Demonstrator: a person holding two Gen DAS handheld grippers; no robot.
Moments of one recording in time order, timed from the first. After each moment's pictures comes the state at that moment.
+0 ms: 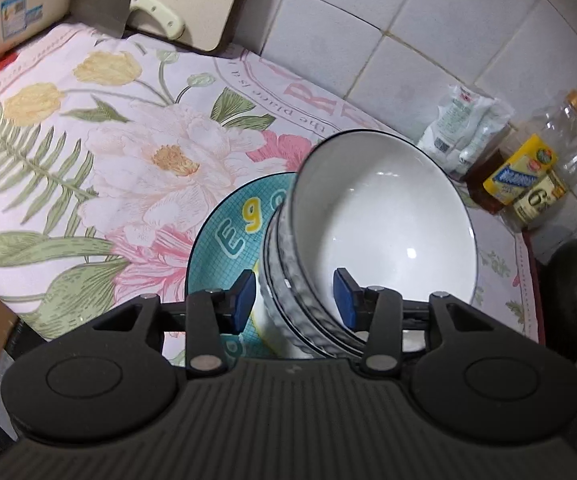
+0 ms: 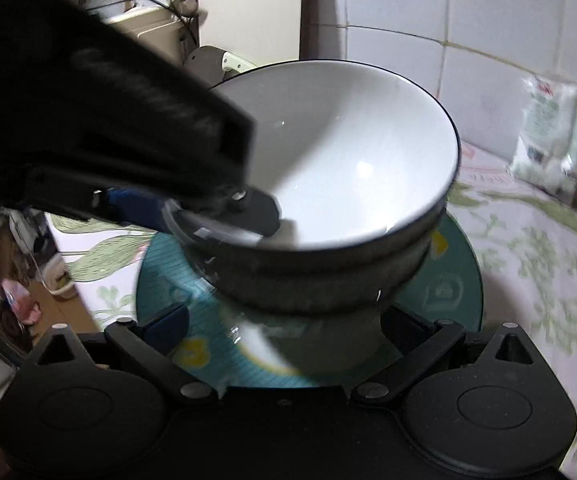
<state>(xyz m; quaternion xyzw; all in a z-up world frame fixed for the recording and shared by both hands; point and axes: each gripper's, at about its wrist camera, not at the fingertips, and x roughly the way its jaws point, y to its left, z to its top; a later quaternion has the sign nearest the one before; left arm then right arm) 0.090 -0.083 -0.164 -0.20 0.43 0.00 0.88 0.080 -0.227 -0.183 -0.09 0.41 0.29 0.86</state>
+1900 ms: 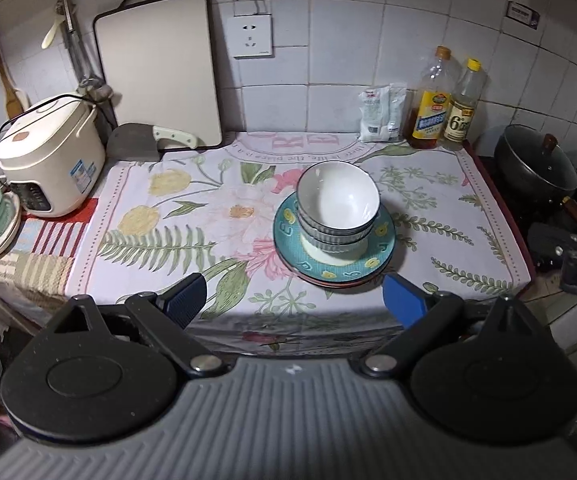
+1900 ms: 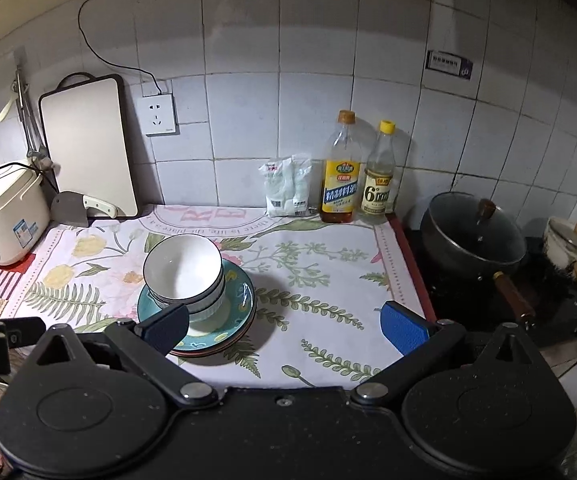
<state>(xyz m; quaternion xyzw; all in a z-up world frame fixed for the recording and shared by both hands) -0.094 -0.052 0.039 0.02 0.41 -0.06 0.91 -0.109 -0.286 0.069 -0.01 0.36 -0.03 0.93</state>
